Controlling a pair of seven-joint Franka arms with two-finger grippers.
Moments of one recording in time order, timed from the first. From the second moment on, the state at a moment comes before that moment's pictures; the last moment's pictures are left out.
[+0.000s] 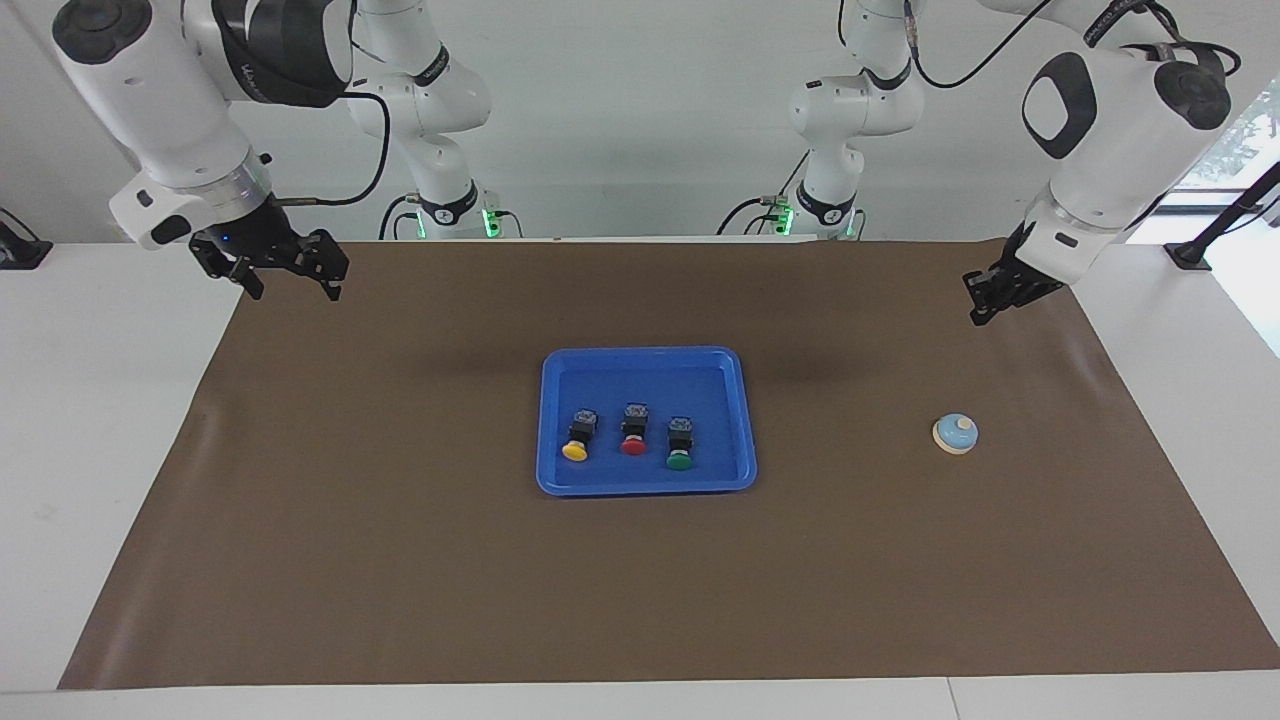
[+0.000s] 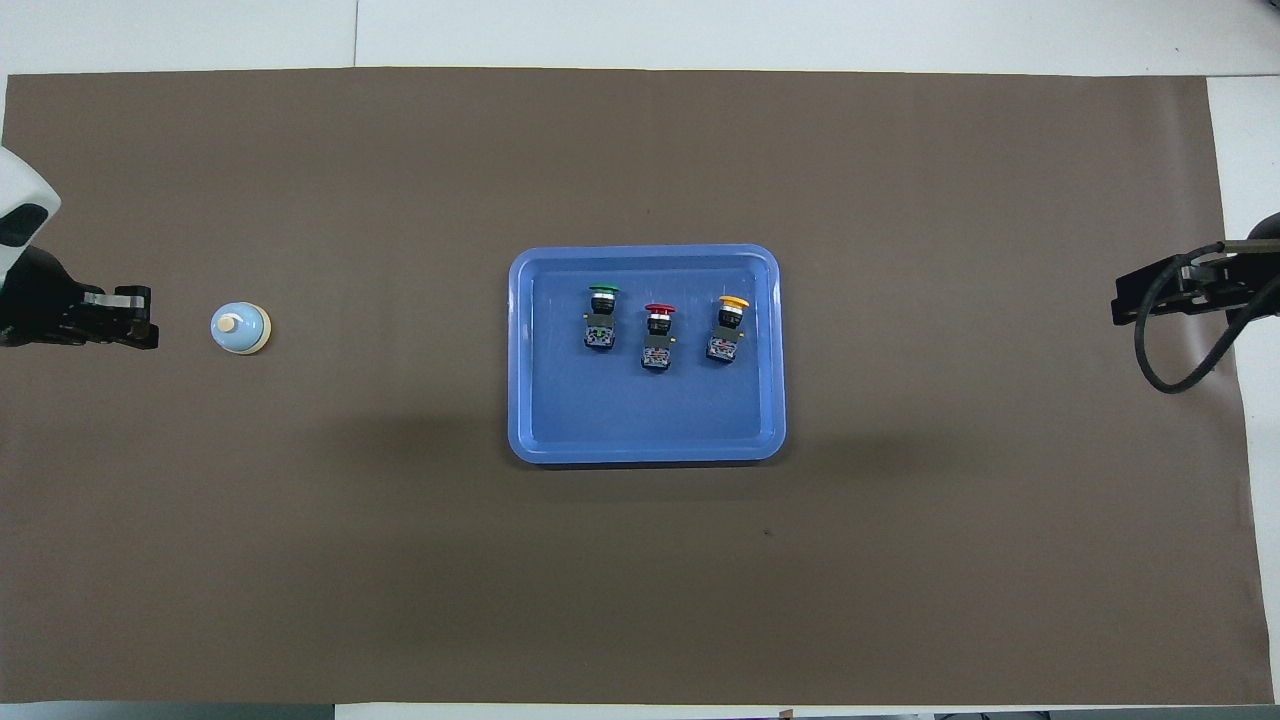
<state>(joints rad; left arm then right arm) 0.00 0.02 0.01 -1.80 -0.04 1.72 -0.03 0.12 0.03 -0.17 -1.61 -0.03 1.56 -0.02</state>
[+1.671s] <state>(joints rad) 0.07 0.33 0.00 -1.83 0.01 2.05 0.05 0.12 0.02 -0.17 -1.62 -0.03 1.55 -0.02</state>
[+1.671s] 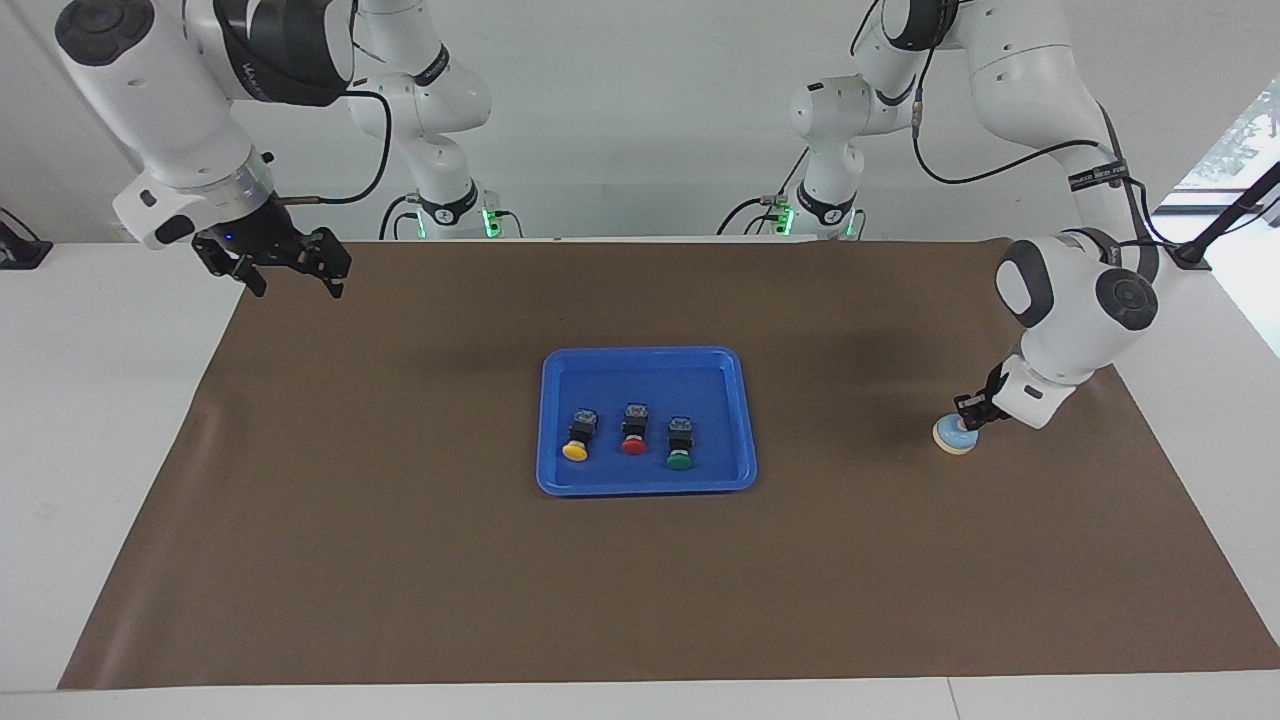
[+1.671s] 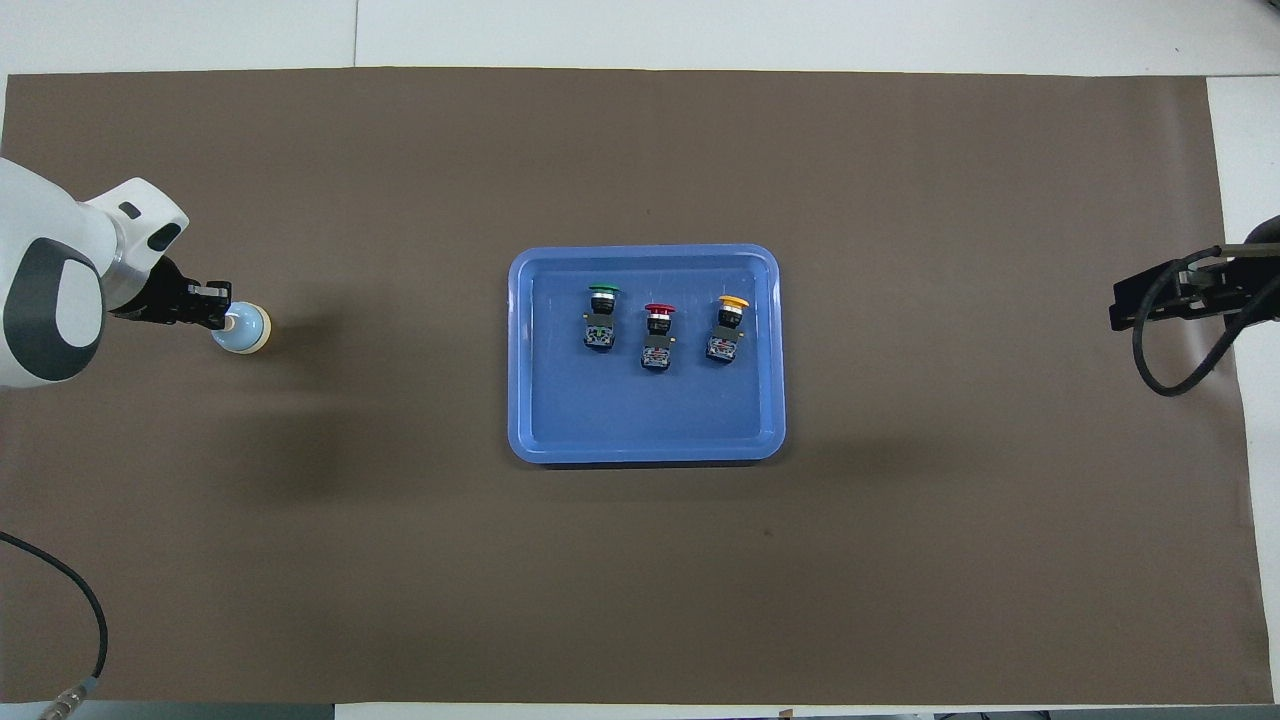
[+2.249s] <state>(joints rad) 0.02 0.18 -0.01 -1.75 0.01 1.74 0.05 0.12 0.02 -0.17 -1.62 -0.03 1.55 -0.02</state>
